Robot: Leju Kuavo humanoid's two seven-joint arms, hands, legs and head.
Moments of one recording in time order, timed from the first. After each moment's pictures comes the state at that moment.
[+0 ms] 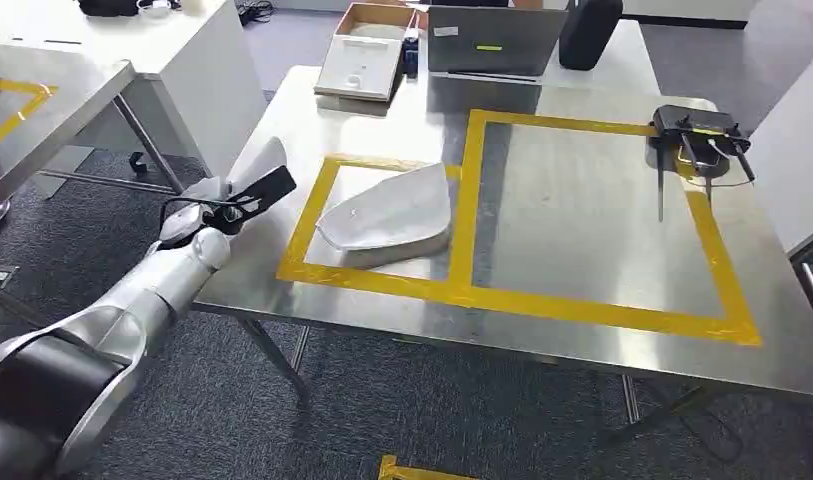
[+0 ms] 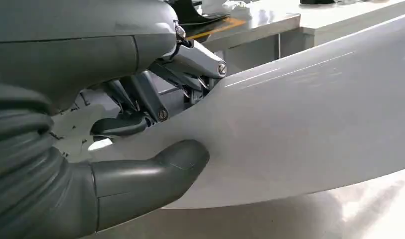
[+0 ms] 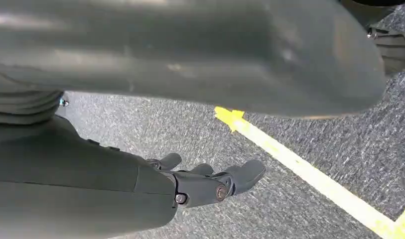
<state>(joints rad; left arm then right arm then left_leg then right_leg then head) -1.02 0.08 -0.51 -0.25 -0.84 0.19 0.22 -0.13 0.14 -0.45 -0.18 1.02 -0.04 0.13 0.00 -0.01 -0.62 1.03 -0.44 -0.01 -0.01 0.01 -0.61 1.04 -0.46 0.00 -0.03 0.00</state>
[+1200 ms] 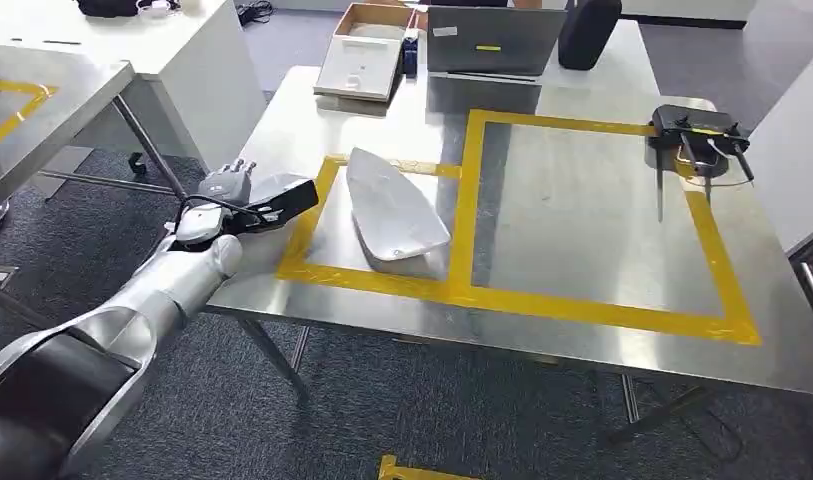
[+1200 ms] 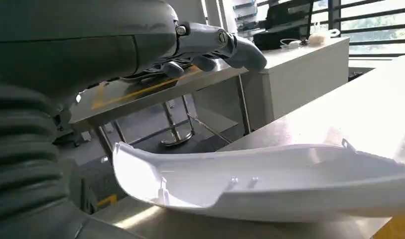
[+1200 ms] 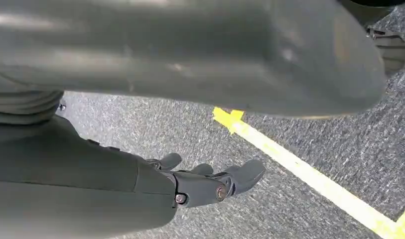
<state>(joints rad) -1.02 0.05 -0.60 -0.24 -0.96 0.22 0.13 -0.12 0.14 -0.45 -0.18 1.01 -0.05 0.12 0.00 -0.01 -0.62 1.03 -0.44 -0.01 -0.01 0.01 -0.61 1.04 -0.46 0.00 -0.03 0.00</state>
